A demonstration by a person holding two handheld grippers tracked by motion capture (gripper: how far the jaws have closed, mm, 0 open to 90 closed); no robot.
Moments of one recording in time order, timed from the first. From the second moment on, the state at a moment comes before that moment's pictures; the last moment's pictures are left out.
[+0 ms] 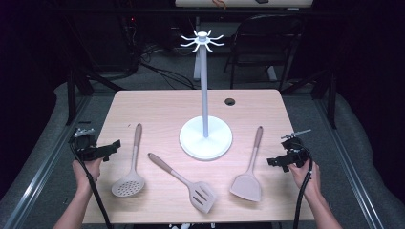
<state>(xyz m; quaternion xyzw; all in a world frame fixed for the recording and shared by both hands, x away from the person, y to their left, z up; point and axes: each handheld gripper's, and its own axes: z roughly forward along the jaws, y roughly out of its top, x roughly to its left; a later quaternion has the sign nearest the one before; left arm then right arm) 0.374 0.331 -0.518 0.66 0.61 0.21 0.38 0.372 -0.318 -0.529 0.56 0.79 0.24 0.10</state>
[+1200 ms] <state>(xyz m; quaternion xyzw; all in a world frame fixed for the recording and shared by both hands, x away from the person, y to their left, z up) 0.379 0.321 -0.518 0.69 0.60 0.19 0.35 0.371 -0.294 -0.521 0.55 0.79 0.25 0.08</state>
